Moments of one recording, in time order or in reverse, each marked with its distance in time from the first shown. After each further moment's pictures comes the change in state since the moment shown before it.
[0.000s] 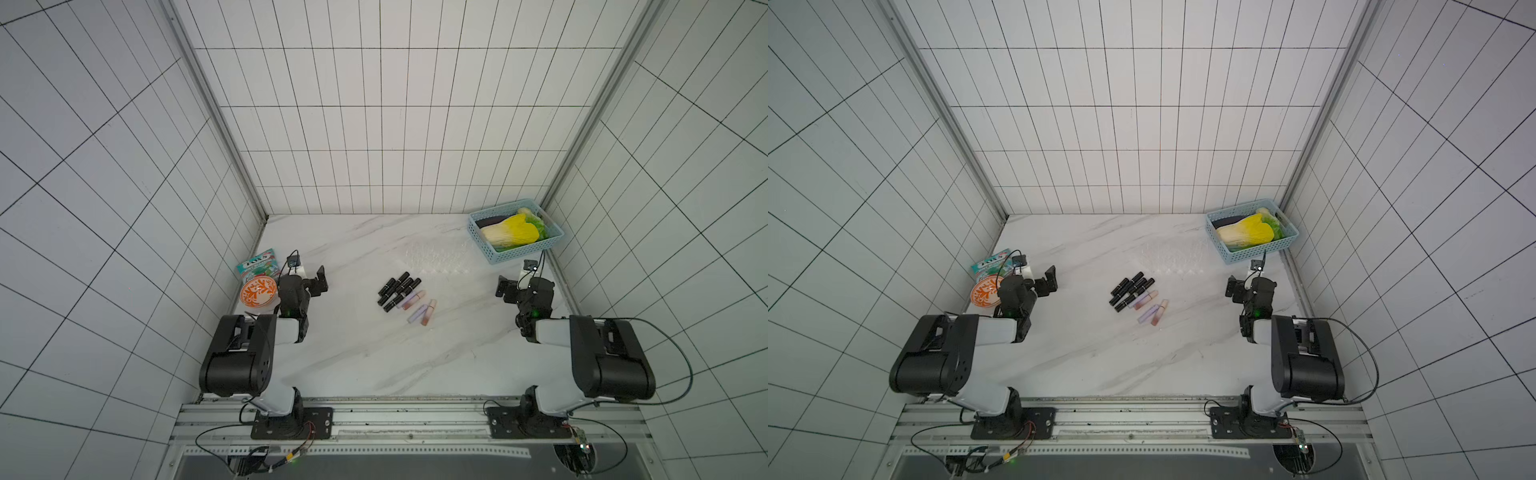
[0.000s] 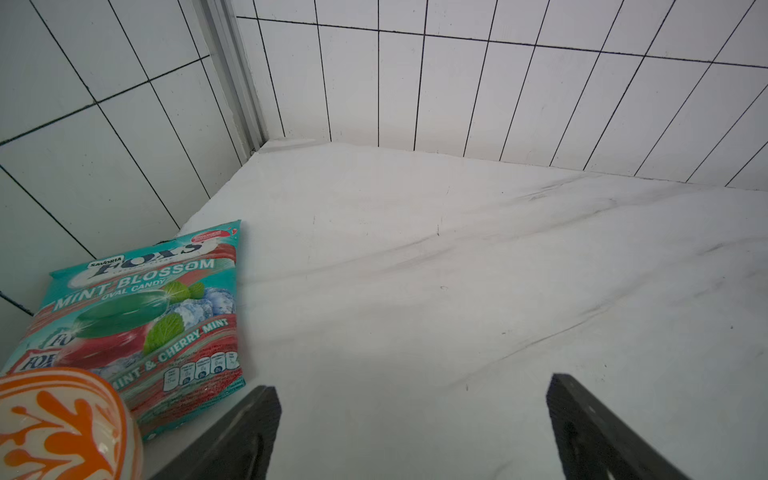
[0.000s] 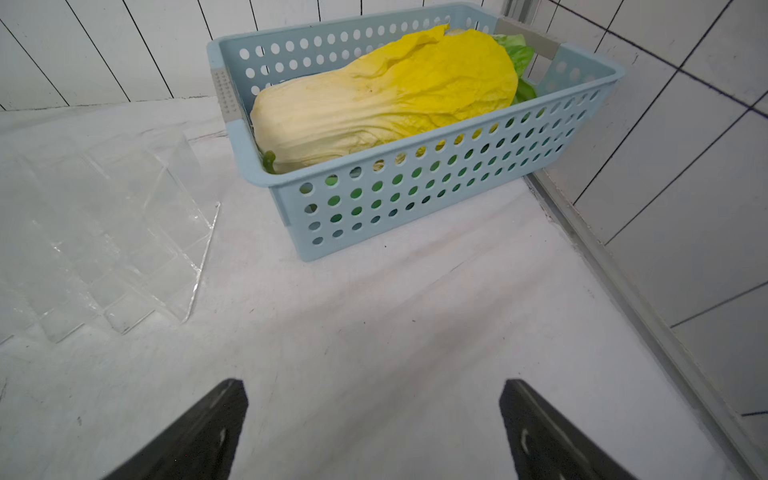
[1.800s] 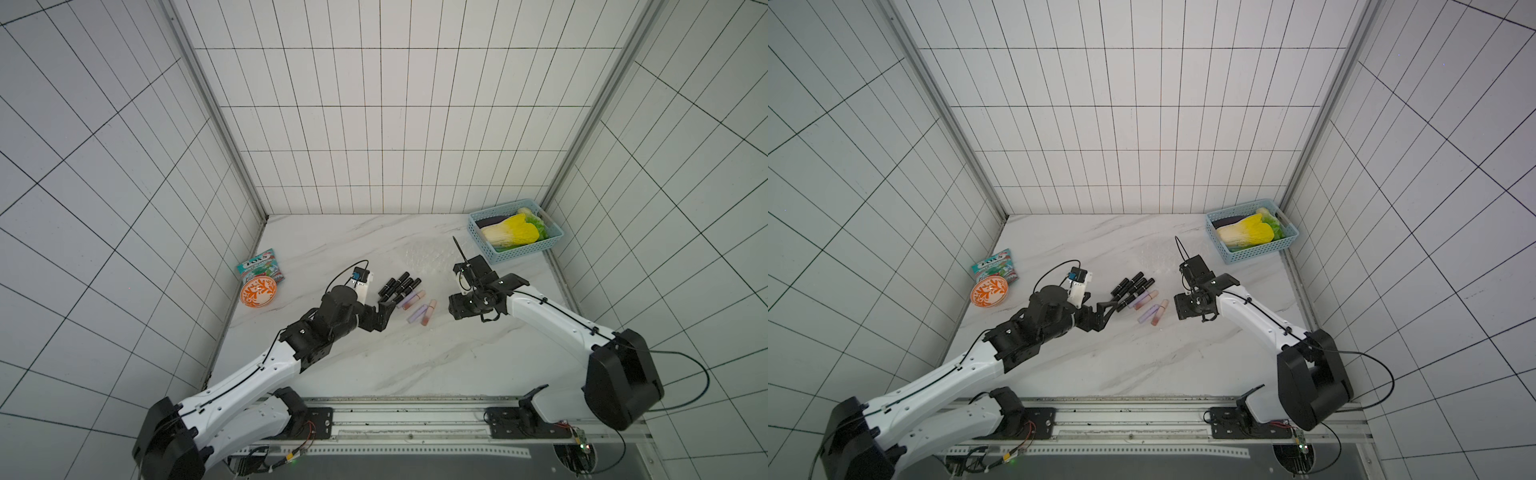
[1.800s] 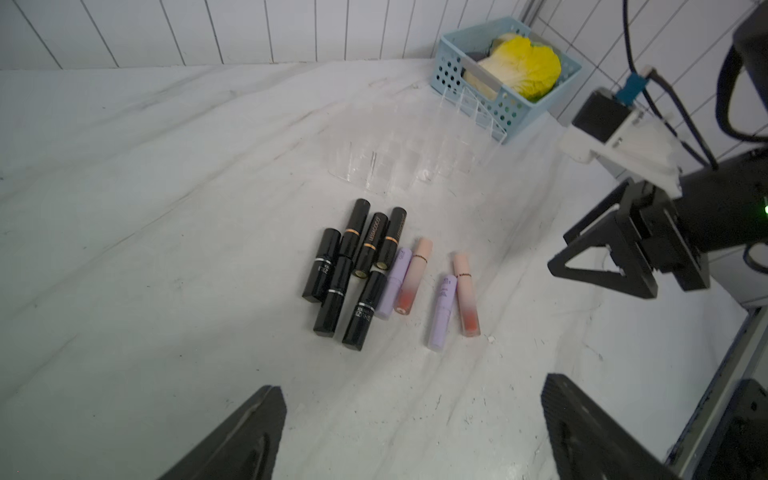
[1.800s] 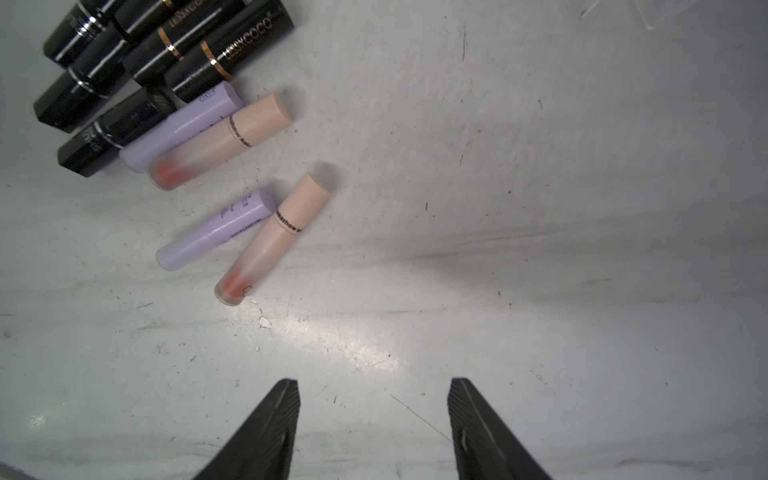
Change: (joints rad) left arm -0.788 -0.560 0.239 -1.059 0.016 -0.229; right arm 0.605 -0.093 0.573 -1.447 -0.039 0.195
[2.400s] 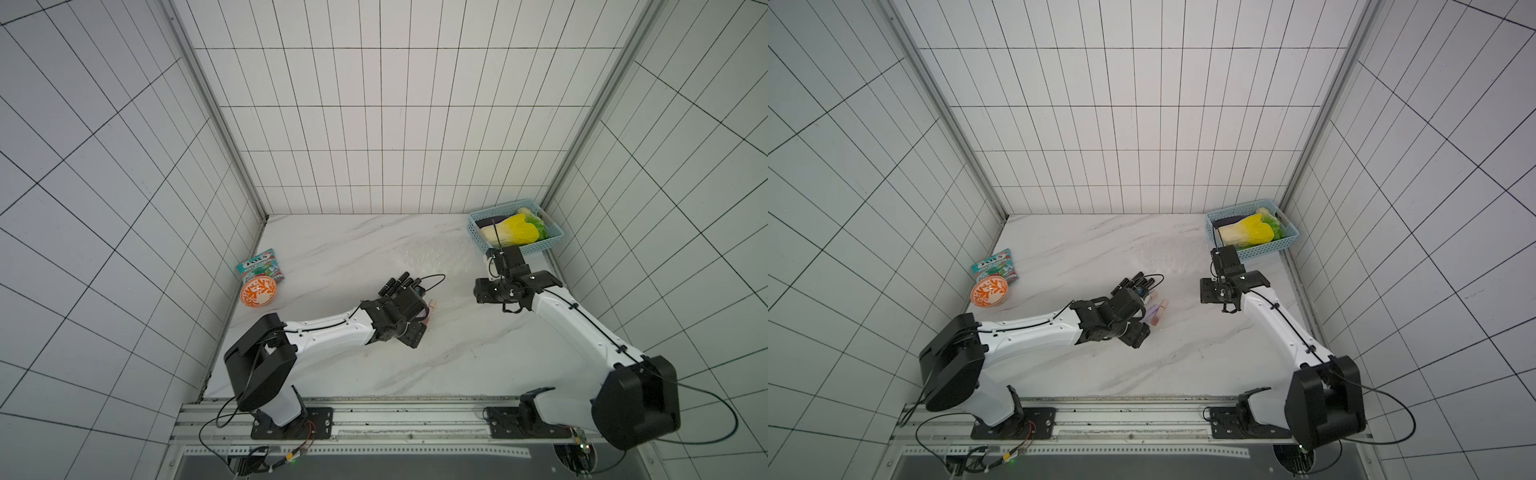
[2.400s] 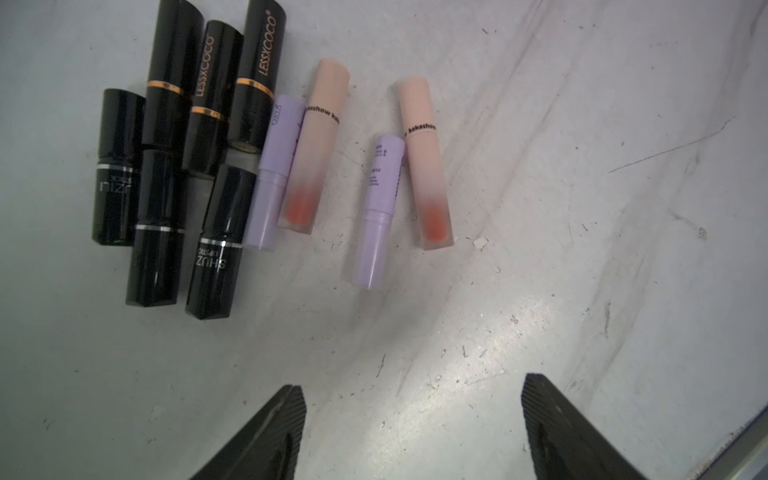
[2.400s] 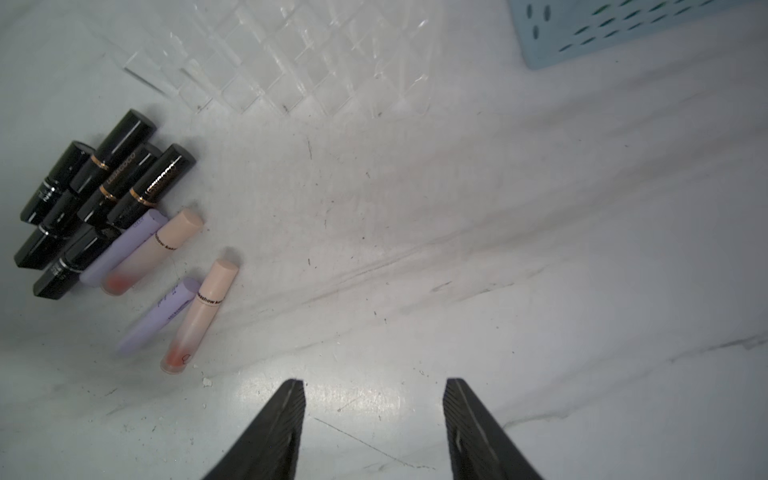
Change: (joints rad) left arm -0.208 0.618 0.379 -0.238 -0.050 -0.001; right arm -0.226 -0.189 -0.006 -0.006 0.016 0.024
